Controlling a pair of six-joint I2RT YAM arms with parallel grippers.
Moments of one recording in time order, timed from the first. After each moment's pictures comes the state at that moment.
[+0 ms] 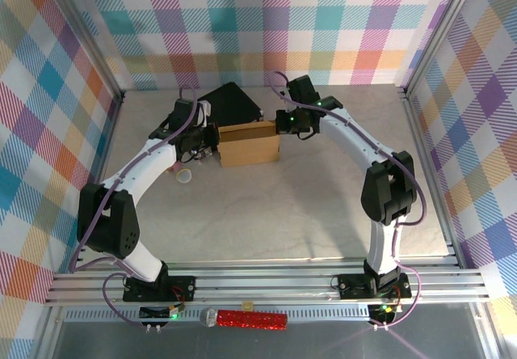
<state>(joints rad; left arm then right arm) -0.27 1.60 1.24 -0.41 0.13 -0.36 0.49 1.94 1.76 -0.74 -0.15 0.34</state>
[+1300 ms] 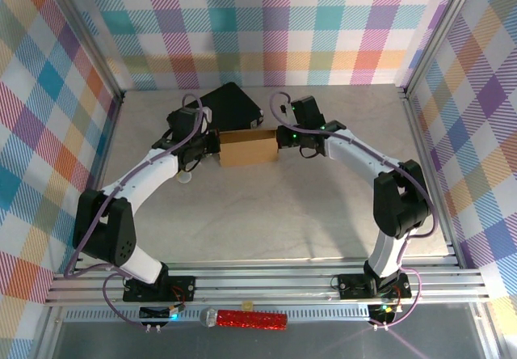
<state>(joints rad) -0.32 1.54 1.11 -0.31 0.02 -0.37 0.50 1.79 1.39 -0.39 -0.15 0.29</state>
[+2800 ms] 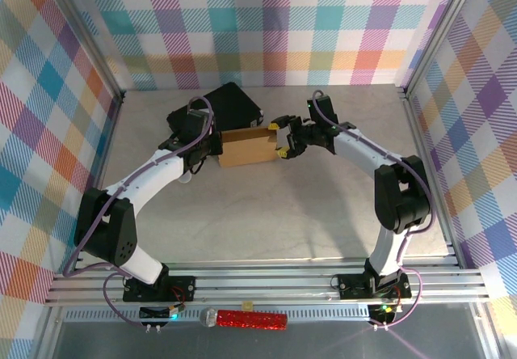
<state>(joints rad) -0.39 1.55 1.13 -0.34 -0.16 -0.36 0.38 1.82 1.33 -0.24 -0.67 1.54</state>
